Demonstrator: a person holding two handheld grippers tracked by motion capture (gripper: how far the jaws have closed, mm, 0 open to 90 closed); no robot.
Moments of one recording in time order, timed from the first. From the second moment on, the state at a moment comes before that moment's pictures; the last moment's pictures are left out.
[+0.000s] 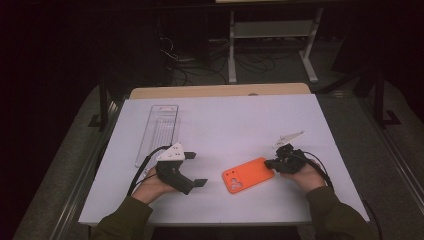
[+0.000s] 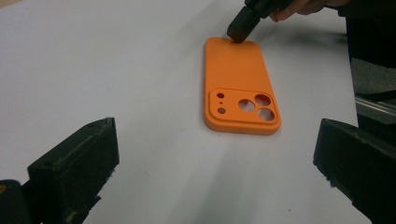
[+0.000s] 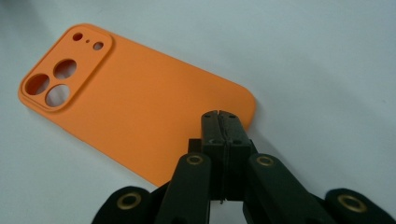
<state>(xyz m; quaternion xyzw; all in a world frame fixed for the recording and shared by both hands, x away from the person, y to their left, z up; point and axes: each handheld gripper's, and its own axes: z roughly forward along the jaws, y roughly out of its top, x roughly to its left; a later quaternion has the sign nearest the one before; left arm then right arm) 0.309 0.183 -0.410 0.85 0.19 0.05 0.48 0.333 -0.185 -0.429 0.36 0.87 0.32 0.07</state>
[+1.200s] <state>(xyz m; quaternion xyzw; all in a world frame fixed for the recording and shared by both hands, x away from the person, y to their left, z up) 0.309 0.183 -0.411 0.85 0.19 0.05 0.49 0.326 -0.144 -0.433 0.33 0.88 0.32 0.06</state>
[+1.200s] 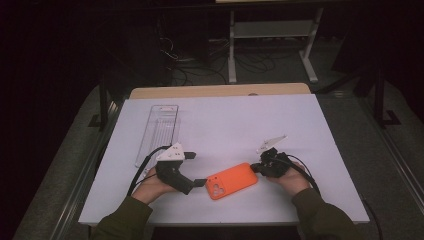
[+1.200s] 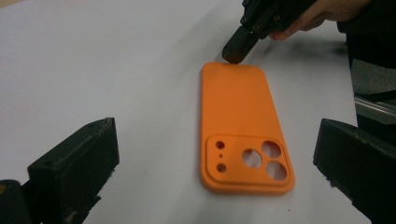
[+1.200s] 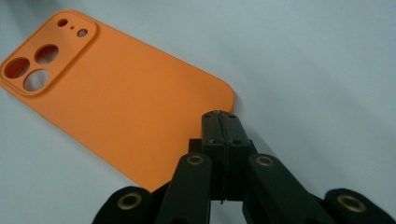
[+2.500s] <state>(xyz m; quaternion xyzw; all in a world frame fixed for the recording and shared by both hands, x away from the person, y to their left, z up) 0.309 0.183 -0.410 0.85 0.19 0.05 0.49 0.276 -0.191 -0.421 0.36 0.82 0.41 0.14</state>
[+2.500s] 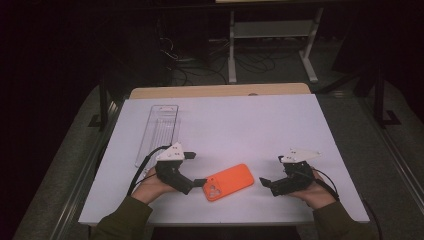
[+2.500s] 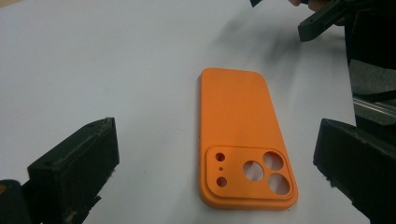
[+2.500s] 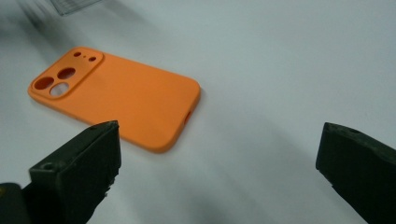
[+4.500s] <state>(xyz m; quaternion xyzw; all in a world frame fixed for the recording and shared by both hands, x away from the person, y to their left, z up) 0.317 0.118 -0.381 0.85 0.20 0.05 0.49 0.278 -0.195 -0.425 0.35 0.82 0.43 0.14</state>
